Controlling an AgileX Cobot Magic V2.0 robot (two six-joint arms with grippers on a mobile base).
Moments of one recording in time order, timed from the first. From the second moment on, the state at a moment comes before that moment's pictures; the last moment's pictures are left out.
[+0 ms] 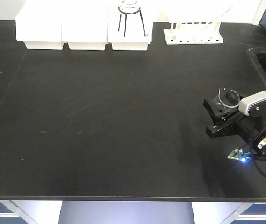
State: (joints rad) left arm -0.01 -0.01 0.03 0.16 0.05 -0.12; right arm 0.00 1.59 -0.26 -0.45 -1.13 0.14
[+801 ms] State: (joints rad) left arm -0.01 -0.01 0.03 0.16 0.05 -0.12; right arm 0.00 1.21 -0.25 -0.70 -0.77 0.44
